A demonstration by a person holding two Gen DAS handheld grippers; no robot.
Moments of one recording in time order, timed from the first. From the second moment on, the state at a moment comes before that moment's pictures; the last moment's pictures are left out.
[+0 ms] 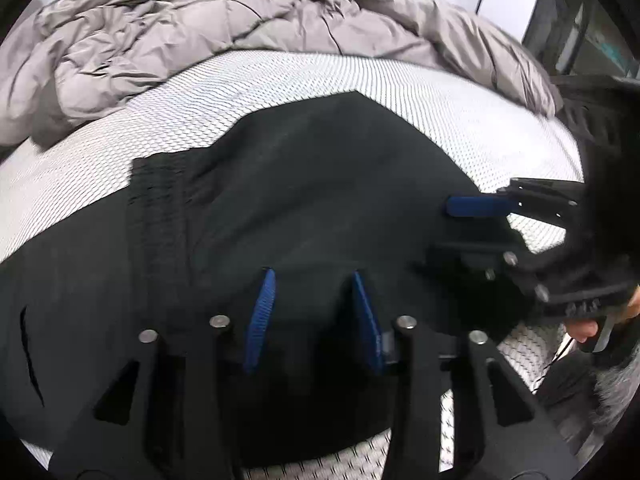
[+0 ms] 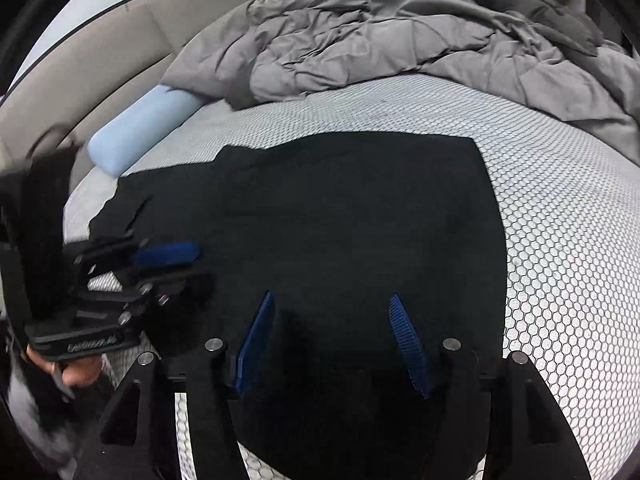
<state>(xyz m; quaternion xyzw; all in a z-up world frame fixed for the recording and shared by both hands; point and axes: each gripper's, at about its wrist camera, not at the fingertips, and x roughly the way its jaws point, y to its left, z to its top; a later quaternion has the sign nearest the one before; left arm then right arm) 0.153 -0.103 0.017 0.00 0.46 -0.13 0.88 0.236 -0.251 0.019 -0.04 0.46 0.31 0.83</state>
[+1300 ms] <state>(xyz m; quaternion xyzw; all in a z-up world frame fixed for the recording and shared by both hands) 0.198 -0.041 0.032 -0.01 0.40 -0.11 0.91 0.290 -0.273 0.000 -0.11 0.46 0.19 0.86</state>
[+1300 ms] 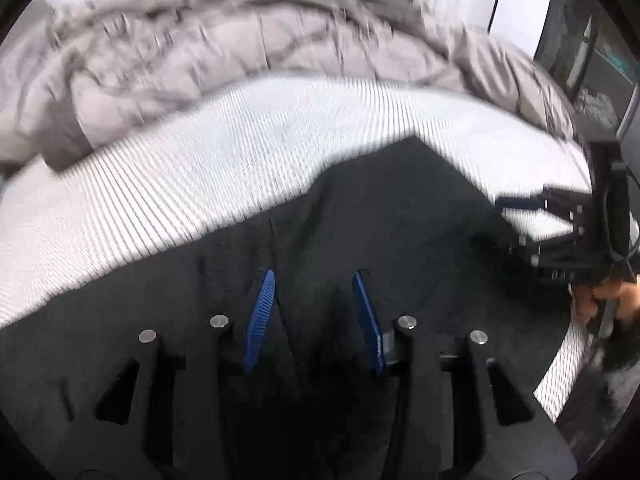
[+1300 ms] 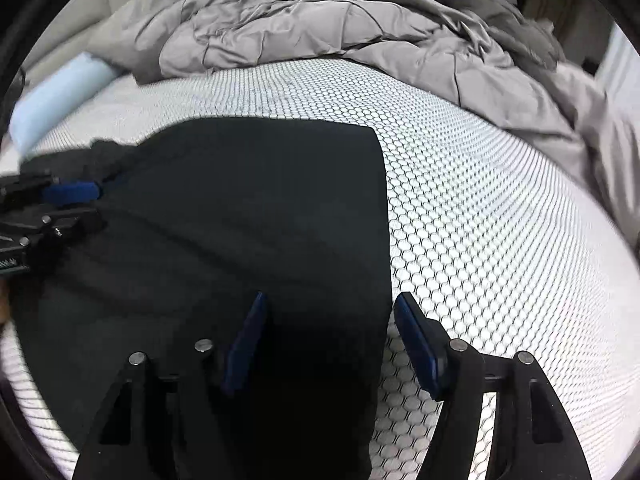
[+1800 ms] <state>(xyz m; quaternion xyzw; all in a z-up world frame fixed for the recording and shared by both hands) 0.232 -0.030 -0.013 -0.01 0.44 -0.06 0.90 0.321 -0.196 -0.011 -0.14 0.47 0.21 0.85</state>
